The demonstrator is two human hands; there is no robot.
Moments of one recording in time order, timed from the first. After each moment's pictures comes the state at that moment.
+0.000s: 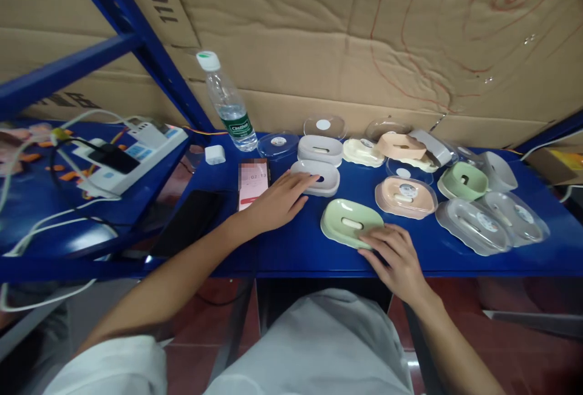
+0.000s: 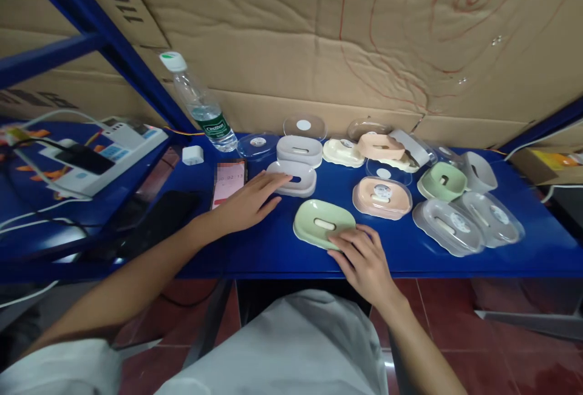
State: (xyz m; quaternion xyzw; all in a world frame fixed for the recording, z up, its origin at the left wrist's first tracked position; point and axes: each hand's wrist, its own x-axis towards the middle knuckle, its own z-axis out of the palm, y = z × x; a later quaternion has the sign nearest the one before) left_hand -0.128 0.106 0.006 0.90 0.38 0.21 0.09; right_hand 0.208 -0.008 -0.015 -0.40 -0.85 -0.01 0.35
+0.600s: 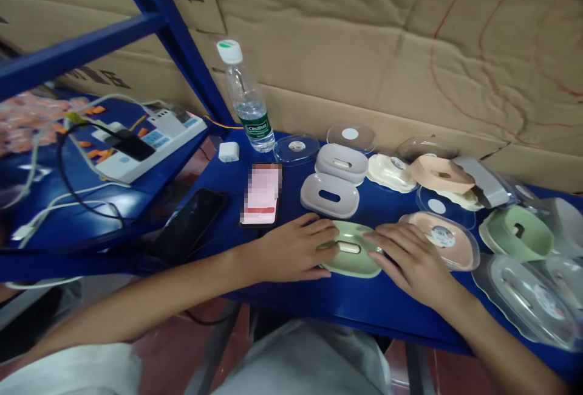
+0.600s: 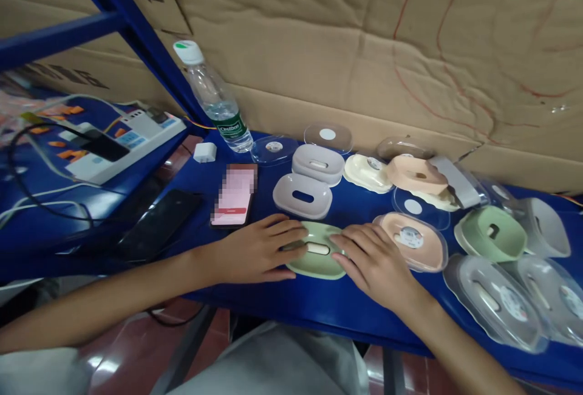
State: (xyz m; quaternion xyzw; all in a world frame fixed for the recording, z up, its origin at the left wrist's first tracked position) left_hand -0.106 0.073 0.021 0.96 0.25 0.14 -0.02; right_hand 0.210 0.097 0.033 -0.27 -0.94 0.01 0.21
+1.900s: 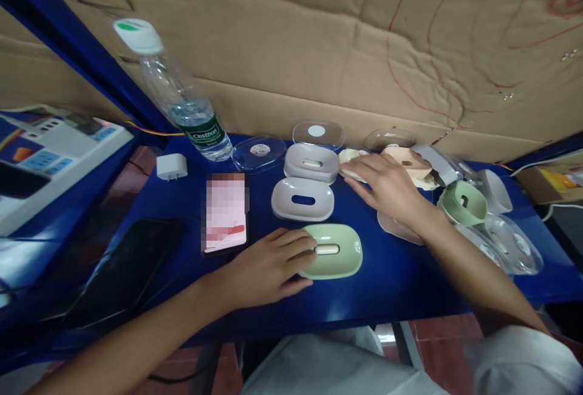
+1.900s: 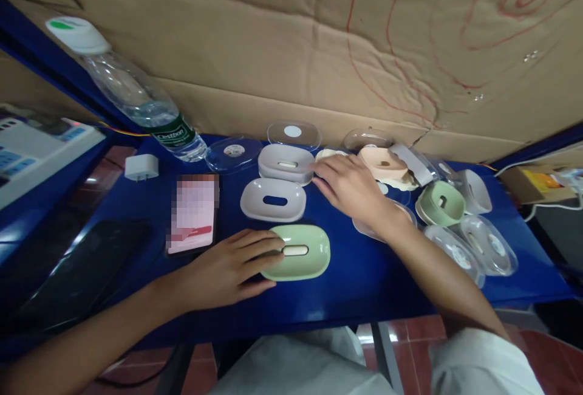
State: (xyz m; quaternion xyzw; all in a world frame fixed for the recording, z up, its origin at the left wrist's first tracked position) left_hand -0.117 0.078 0.004 0.94 0.25 0.22 0.11; right_hand 0.179 0.191 0.080 -0.39 -0.91 -0.04 0.13
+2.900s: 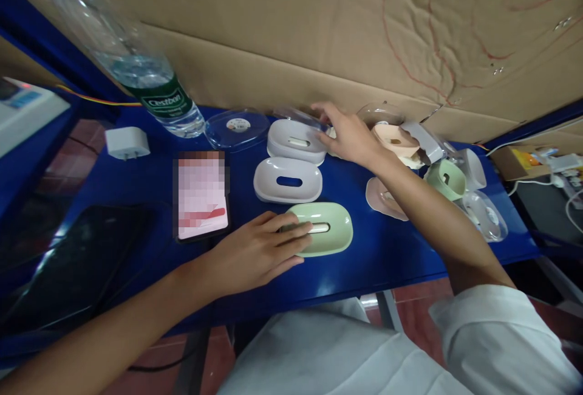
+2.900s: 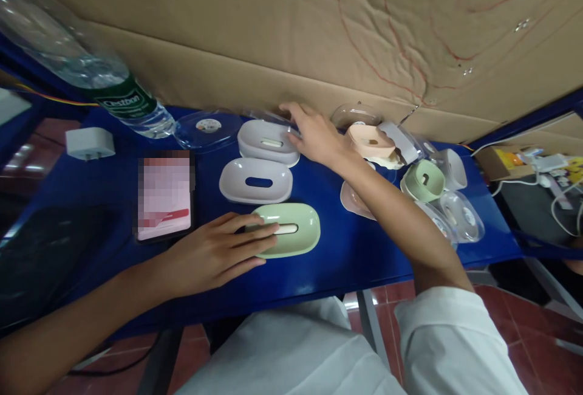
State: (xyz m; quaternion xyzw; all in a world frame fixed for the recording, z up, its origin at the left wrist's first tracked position) left_hand -0.117 0.077 0.004 0.95 0.22 0.21 0.06; right_hand 0.148 0.273 0.054 -0.42 -0.89 0.11 0.16
